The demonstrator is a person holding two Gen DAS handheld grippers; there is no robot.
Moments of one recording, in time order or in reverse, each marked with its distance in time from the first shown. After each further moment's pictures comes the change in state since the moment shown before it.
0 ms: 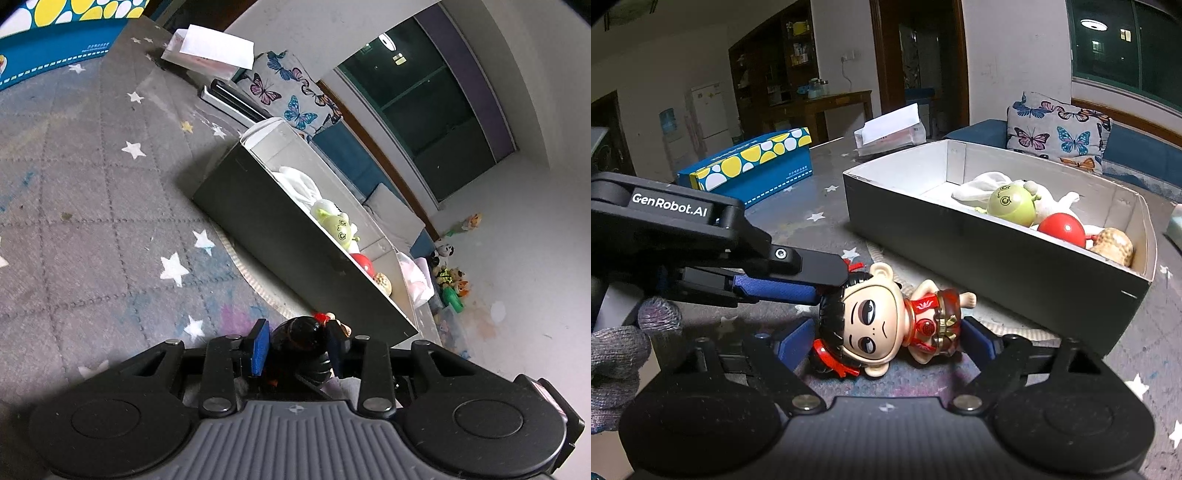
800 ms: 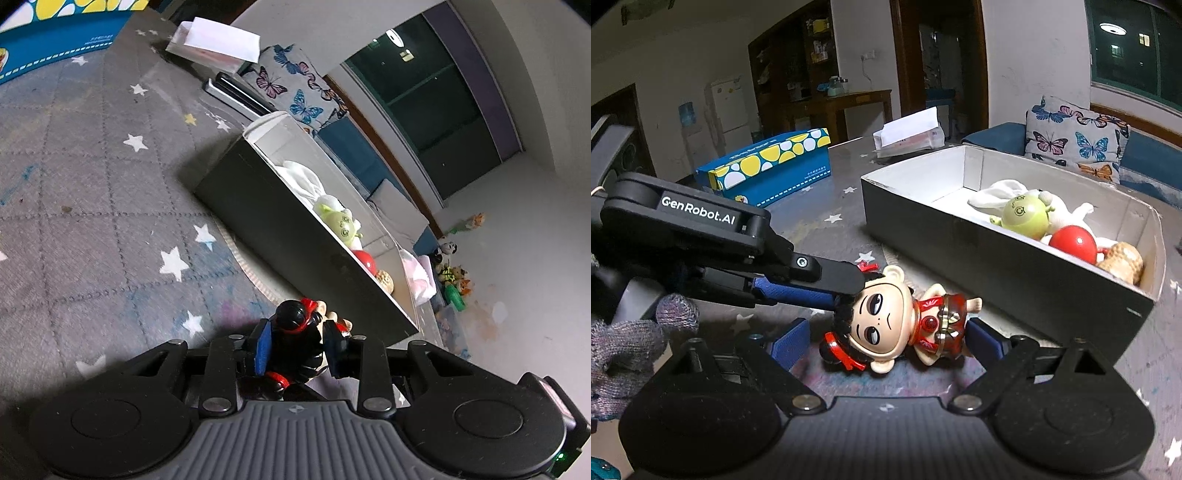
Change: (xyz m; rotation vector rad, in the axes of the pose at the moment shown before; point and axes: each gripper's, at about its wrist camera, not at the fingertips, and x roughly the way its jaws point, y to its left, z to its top) left arm 0.001 -0.001 0.001 -0.019 0.029 0.008; right arm -0.007 -0.002 0.005 -0.034 0.004 0.058
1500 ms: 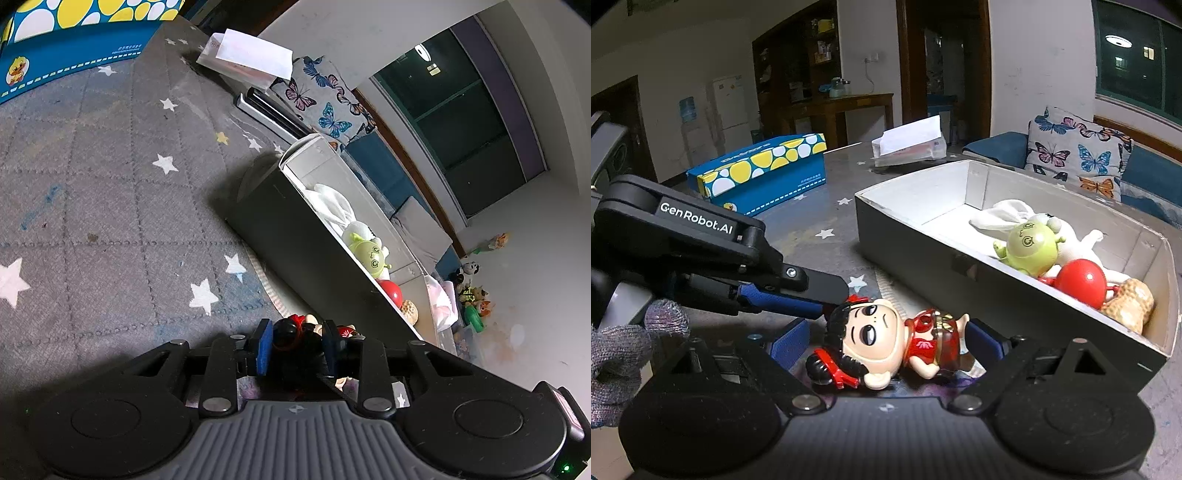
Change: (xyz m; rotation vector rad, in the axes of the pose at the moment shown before) left arm 0.002 0.010 0.022 -0.062 -0.040 0.080; right arm 0.025 0.001 0.024 -0.043 -0.006 -0.017
